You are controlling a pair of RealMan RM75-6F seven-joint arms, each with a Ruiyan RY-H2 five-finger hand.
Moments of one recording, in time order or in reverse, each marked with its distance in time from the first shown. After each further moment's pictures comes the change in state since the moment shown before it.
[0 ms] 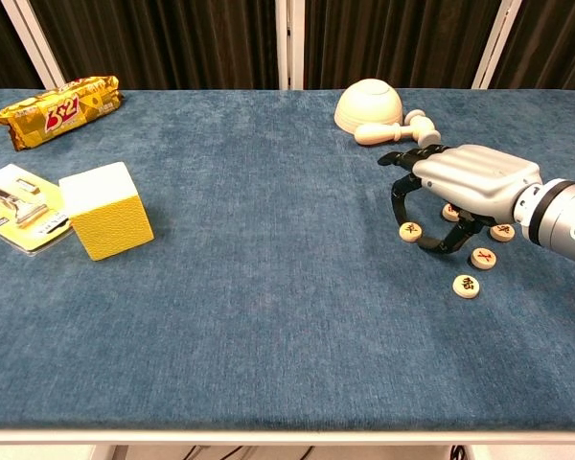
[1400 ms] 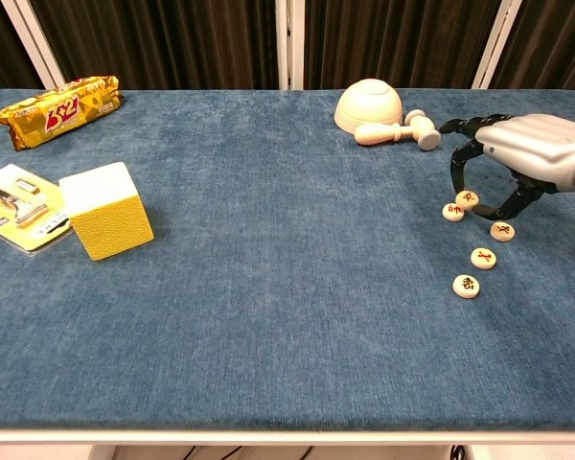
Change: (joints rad) left arm -0.006 -0.004 0.001 0.001 -0.014 -0.020 0.012; right arm -0.028 0.080 0.010 0.050 0.026 0.036 0.068
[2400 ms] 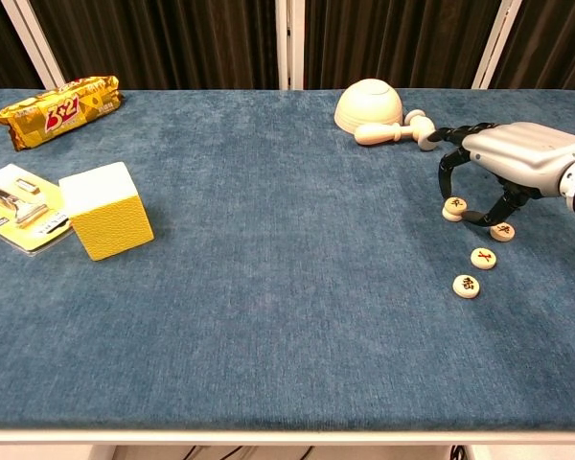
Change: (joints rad) left arm -0.003 0.006 0.000 0.007 -0.005 -0.008 -0.020; right arm 0.018 -0.025 0.003 0.023 0.018 -0.031 0.003
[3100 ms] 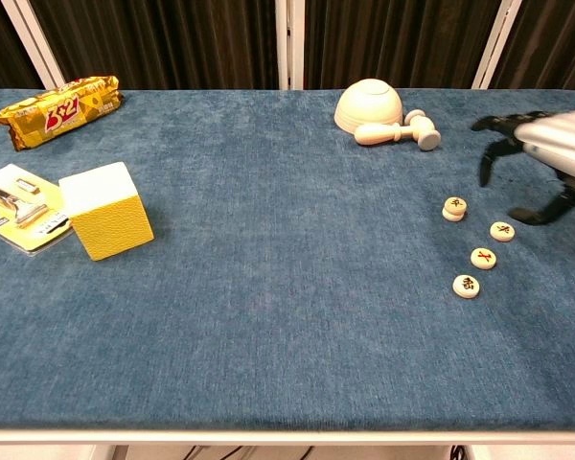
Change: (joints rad) left arm -0.001 -0.001 0.003 -0.006 0.007 0.001 0.009; right arm -0.095 0.136 -0.055 -0.140 -0.052 0.112 0.007
